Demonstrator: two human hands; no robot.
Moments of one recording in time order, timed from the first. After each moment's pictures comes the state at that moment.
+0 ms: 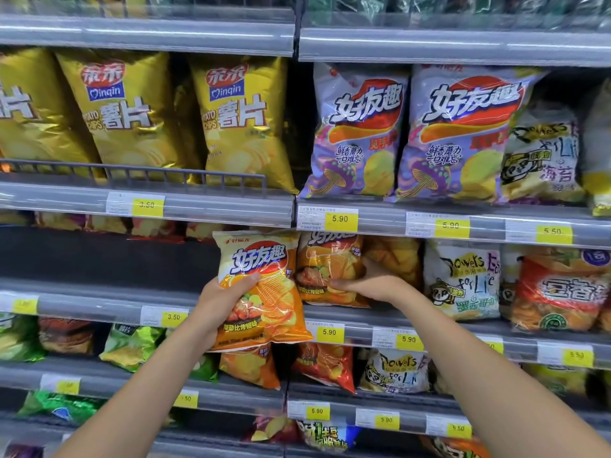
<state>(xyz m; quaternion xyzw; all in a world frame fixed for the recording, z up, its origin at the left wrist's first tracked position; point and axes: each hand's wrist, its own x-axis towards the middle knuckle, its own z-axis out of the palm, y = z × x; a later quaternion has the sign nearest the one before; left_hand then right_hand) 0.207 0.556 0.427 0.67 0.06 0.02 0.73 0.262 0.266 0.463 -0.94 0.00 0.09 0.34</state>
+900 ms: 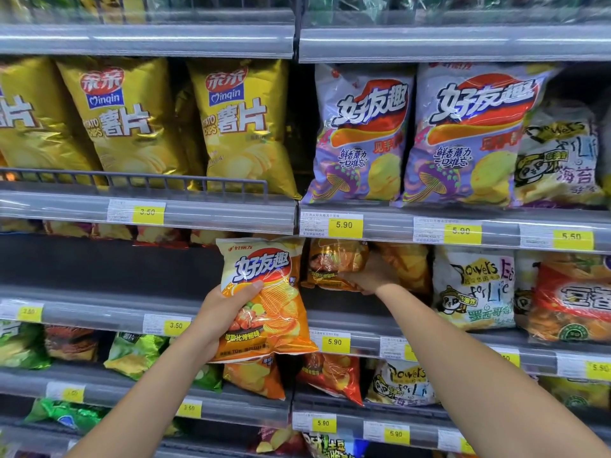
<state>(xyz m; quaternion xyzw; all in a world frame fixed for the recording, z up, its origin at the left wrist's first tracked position) 0.212 0.557 0.424 0.68 0.06 0.02 0.73 0.343 0.264 0.427 -0.93 0.06 -0.07 0.35</state>
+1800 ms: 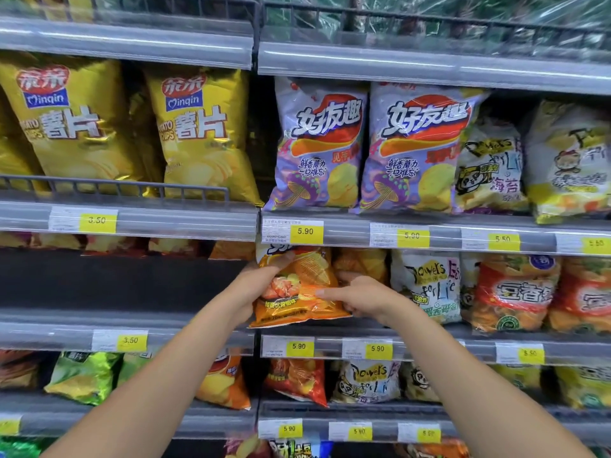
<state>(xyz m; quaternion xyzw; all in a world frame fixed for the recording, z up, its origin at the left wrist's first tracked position) 0.259 0.465 0.466 0.70 0.02 -0.07 0.71 0.235 0.239 0.474 -0.90 0.00 0.09 0.42</state>
